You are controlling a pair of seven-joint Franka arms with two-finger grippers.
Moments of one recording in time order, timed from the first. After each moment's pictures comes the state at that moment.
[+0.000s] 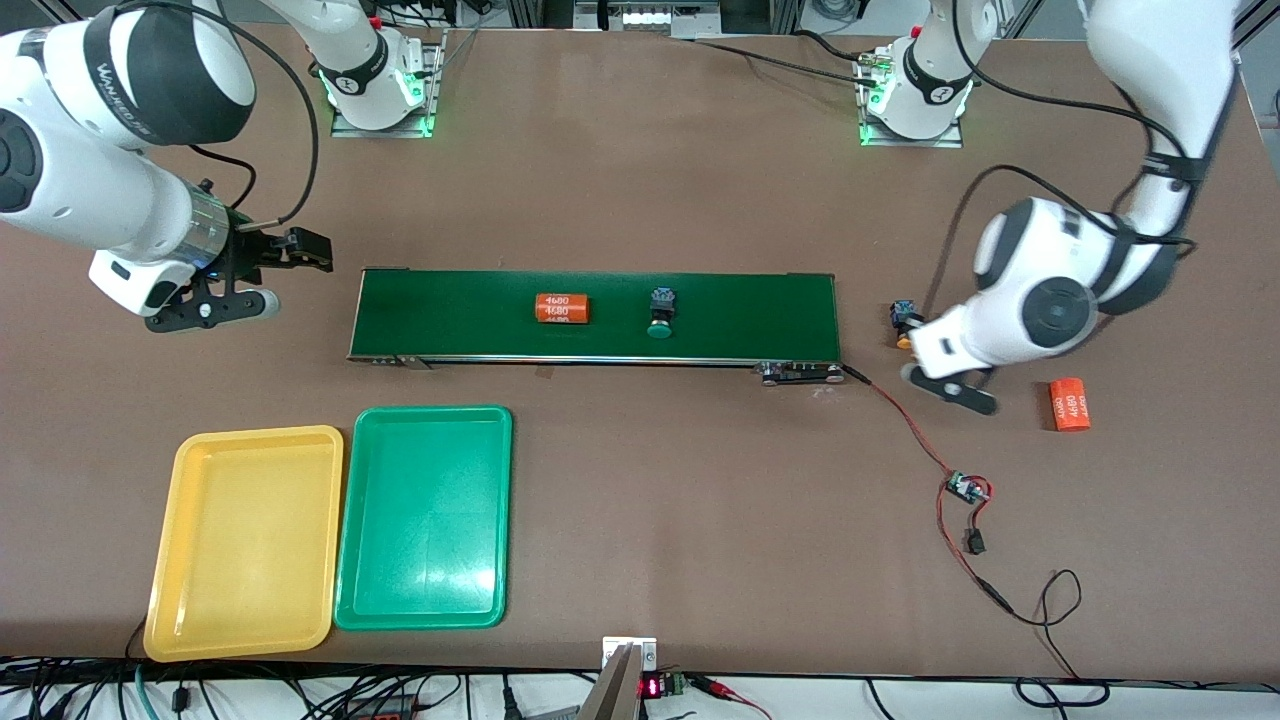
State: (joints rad) left arm 0.24 0.38 -0.48 -1.97 0.14 2.04 0.08; right arm 0.13 0.10 0.04 -1.79 0.06 1.68 0.01
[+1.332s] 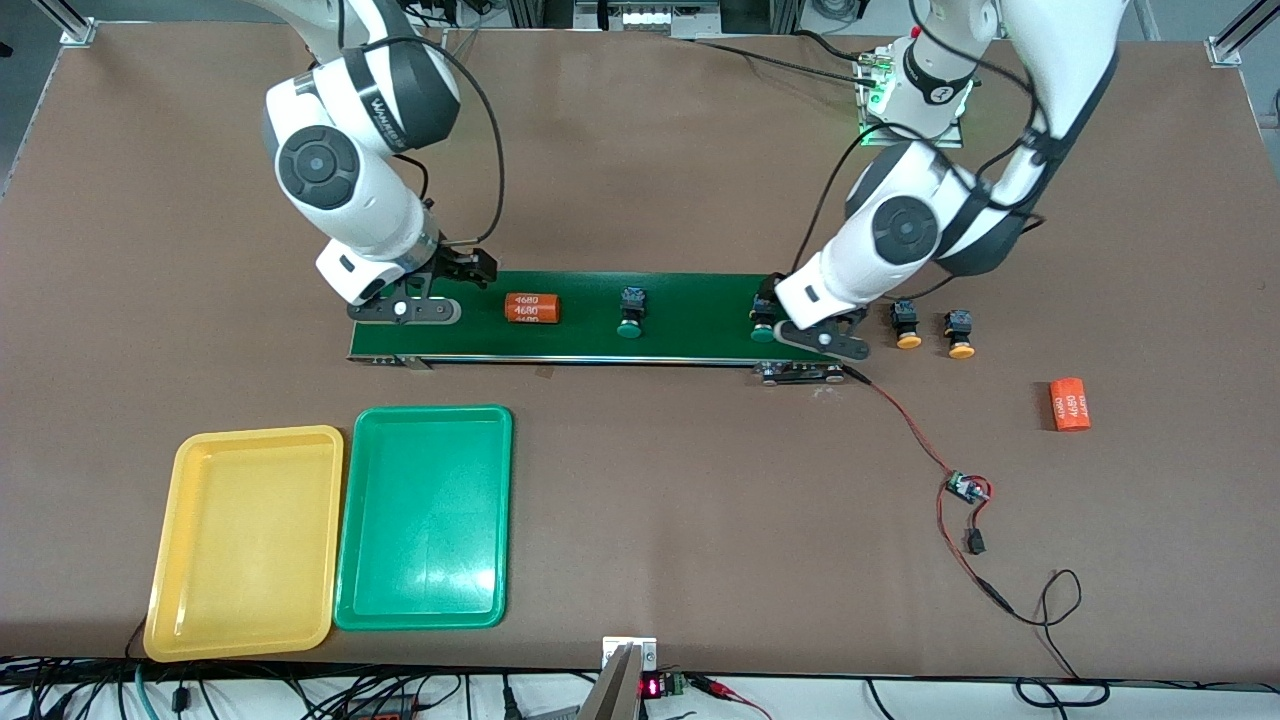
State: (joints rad) left arm 0.21 0.29 -0.66 -2.06 0.08 2.23 -0.31; right arm 0.44 0.18 0.05 -1.92 0.07 2.00 0.47
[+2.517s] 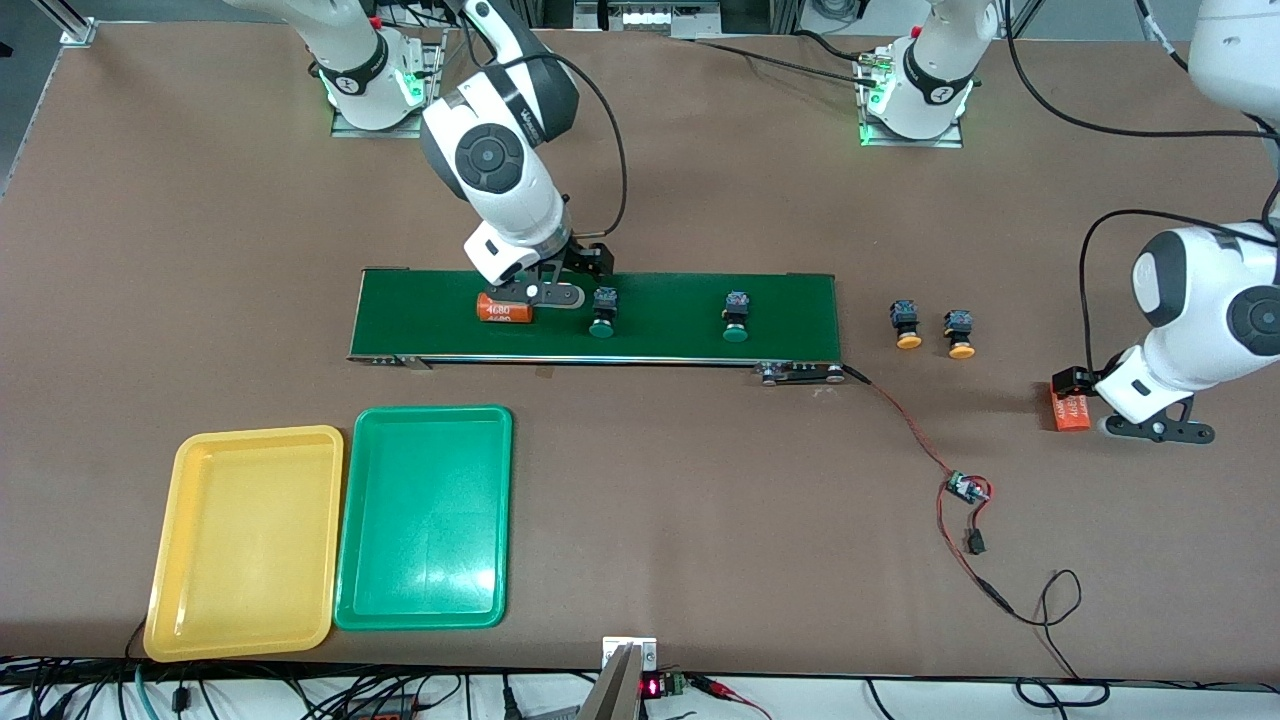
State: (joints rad) left arm 0.34 0.48 -0.11 -1.90 0.28 2.35 0.16; right arm 0.66 0.34 0.05 -1.92 0.15 2.24 0.71
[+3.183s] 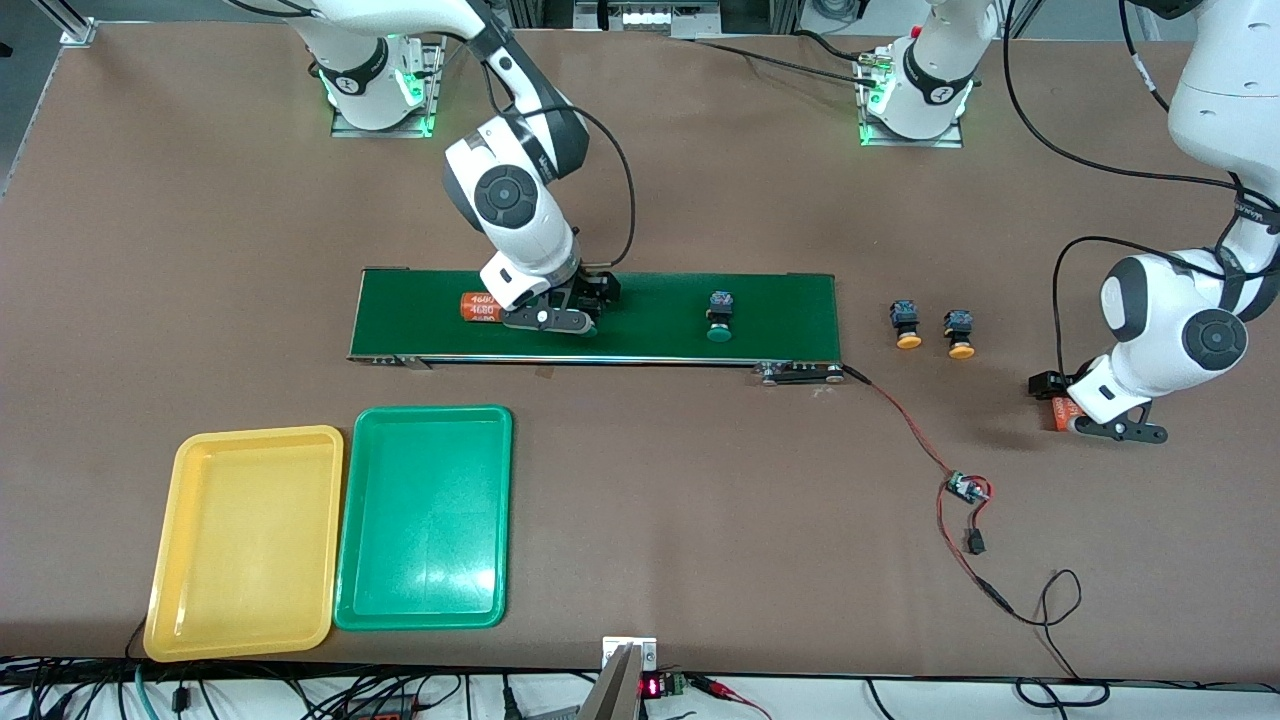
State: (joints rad) left arm 0.36 0.61 -0.07 -1.94 0.27 2.50 0.21; right arm 0.66 0.47 0.04 -1.92 0.15 2.40 0.71
